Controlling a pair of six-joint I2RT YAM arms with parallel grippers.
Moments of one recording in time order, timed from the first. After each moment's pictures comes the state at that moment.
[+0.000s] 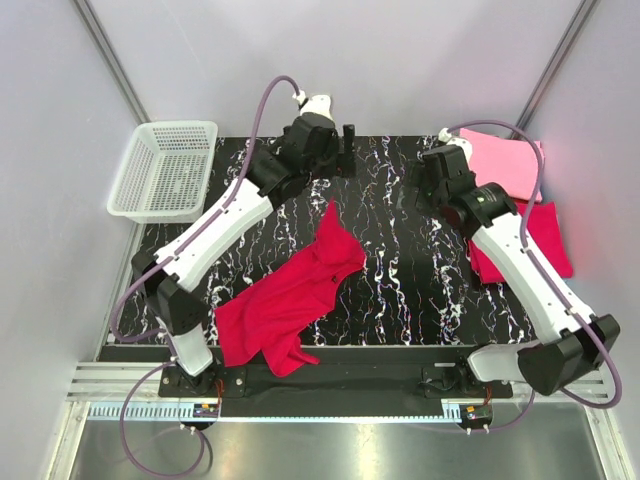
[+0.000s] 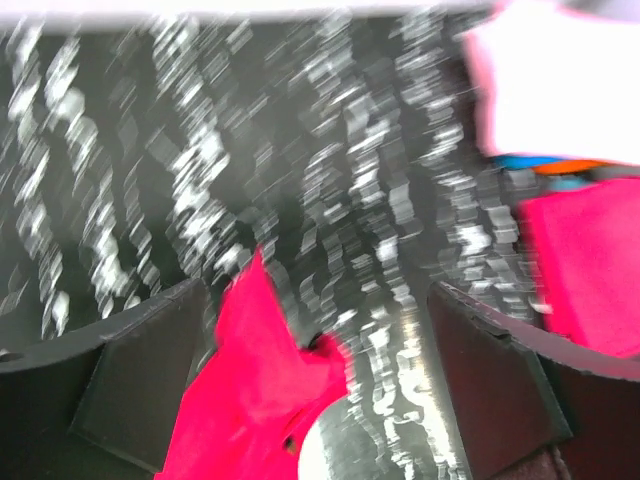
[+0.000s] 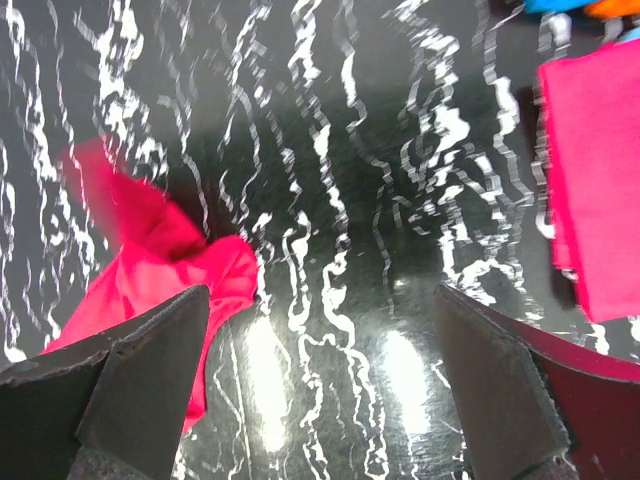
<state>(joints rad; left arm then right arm) -0.74 1.75 1.93 -0.66 -0.32 -0.44 0.44 1.32 1.44 -0.86 0.34 0.50</state>
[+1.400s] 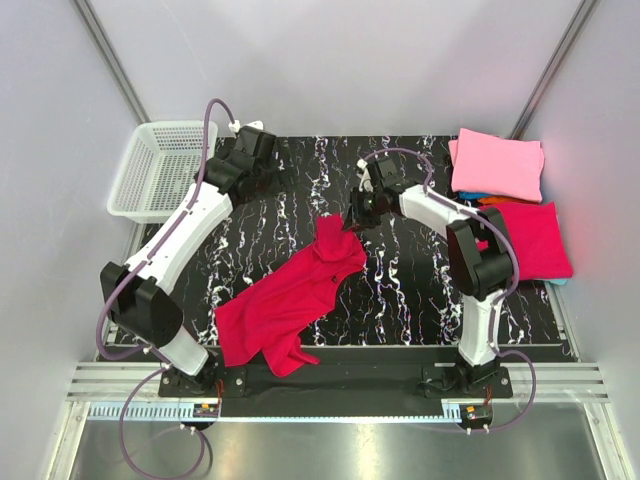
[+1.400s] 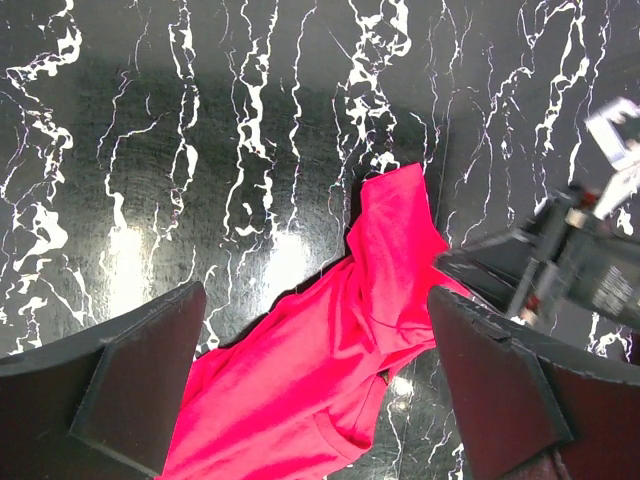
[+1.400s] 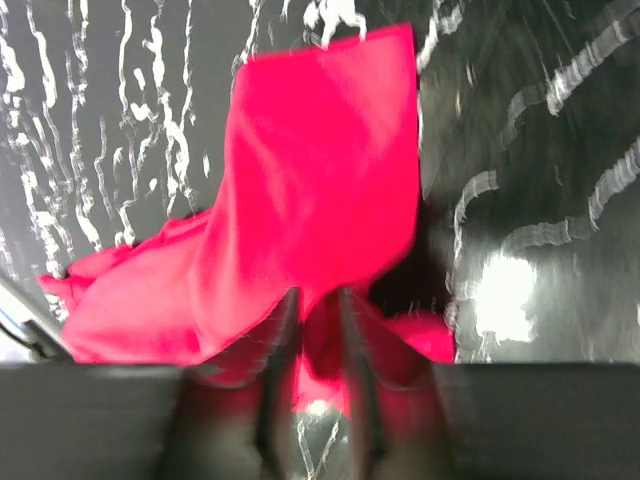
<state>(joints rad) -0.47 1.60 1.61 -0.81 -0.21 -0.59 0.43 2.03 1.47 -0.39 -0.42 0.41</state>
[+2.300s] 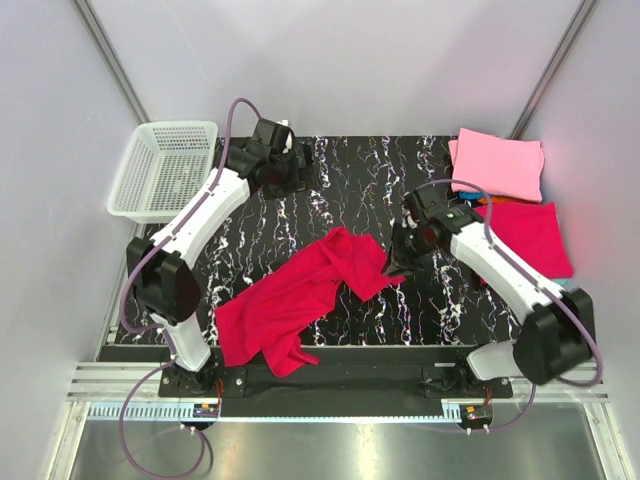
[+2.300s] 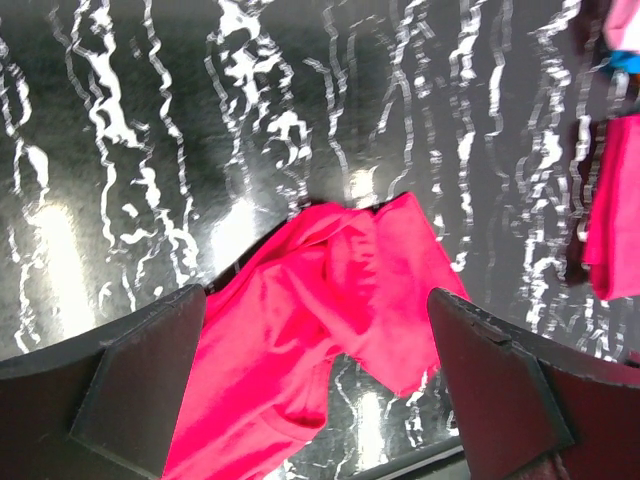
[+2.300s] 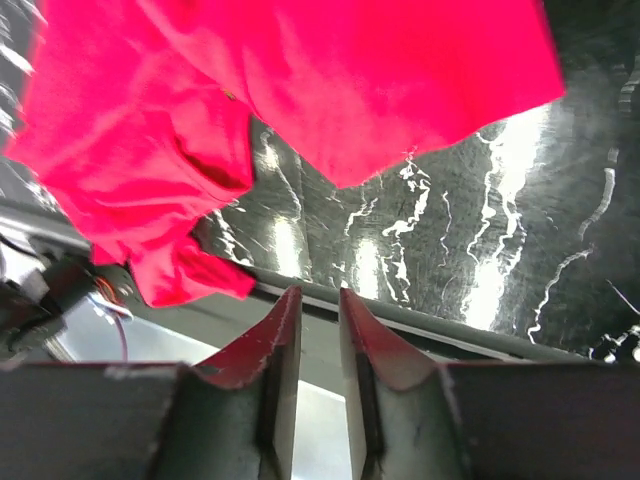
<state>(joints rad) -0.46 1.77 1.72 -0.78 0.07 -0.57 0.44 1.42 1.11 -0.89 -0.30 0.58</state>
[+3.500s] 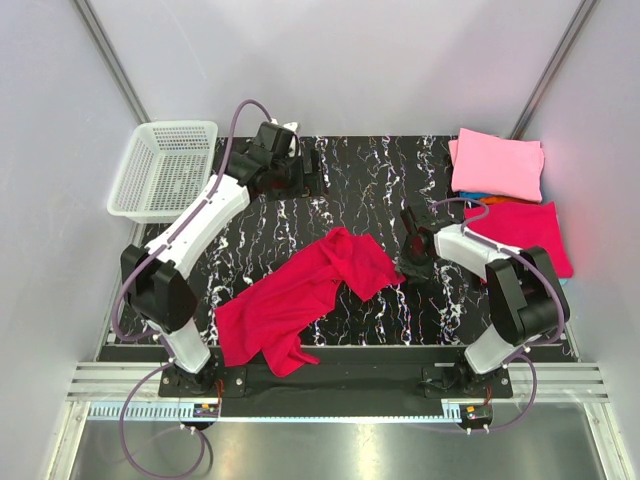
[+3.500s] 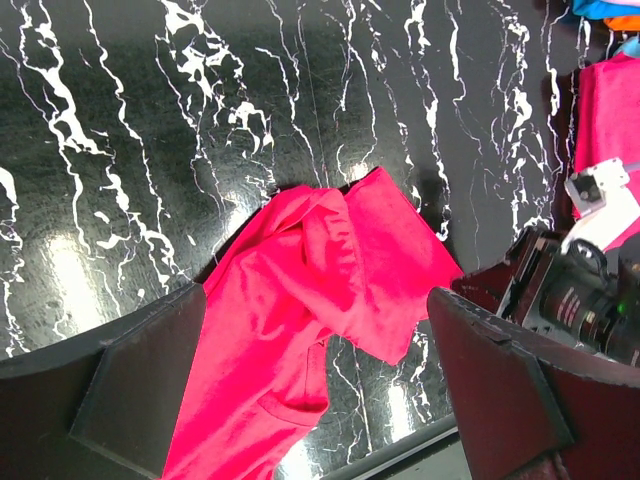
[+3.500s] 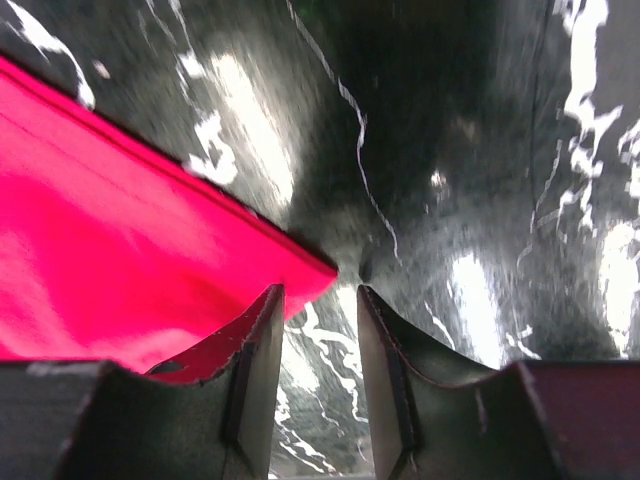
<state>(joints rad) -0.50 1.72 1.69 -0.76 0.11 -0.50 0.37 1.61 0.92 -0.62 0.07 0.74</state>
